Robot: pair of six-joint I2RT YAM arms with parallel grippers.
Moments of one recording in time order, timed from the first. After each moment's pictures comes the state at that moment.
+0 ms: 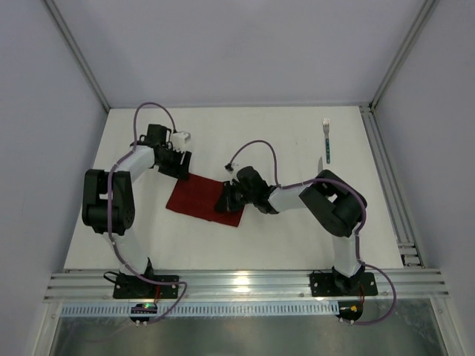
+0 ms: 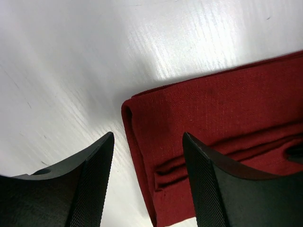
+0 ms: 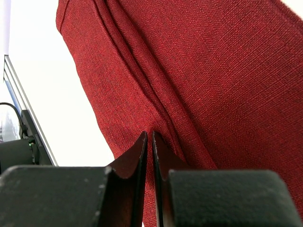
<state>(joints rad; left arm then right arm) -0.10 1.81 1.23 -0.53 0.33 0.25 0.80 1.97 0.95 0.41 -0.37 0.65</state>
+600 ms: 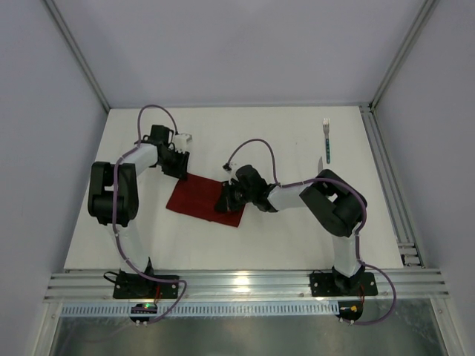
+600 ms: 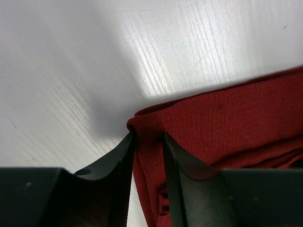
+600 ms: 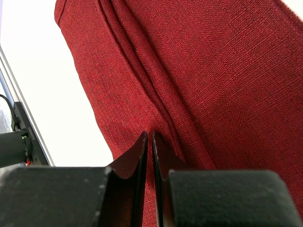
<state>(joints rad) -0.09 1.93 1.28 -0.53 0.34 0.23 0.79 1.97 0.98 0.36 -0.39 0.59</state>
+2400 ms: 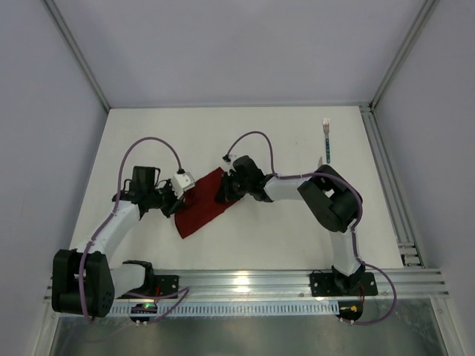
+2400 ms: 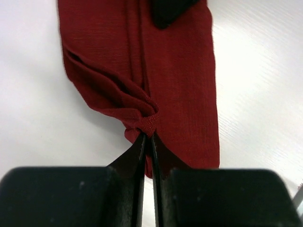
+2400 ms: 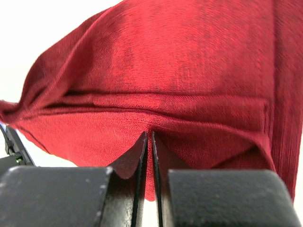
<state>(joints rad) -0.10 1.16 0.65 -0.45 0.61 0.69 0.76 2.02 1.12 0.21 -0.35 0.57</state>
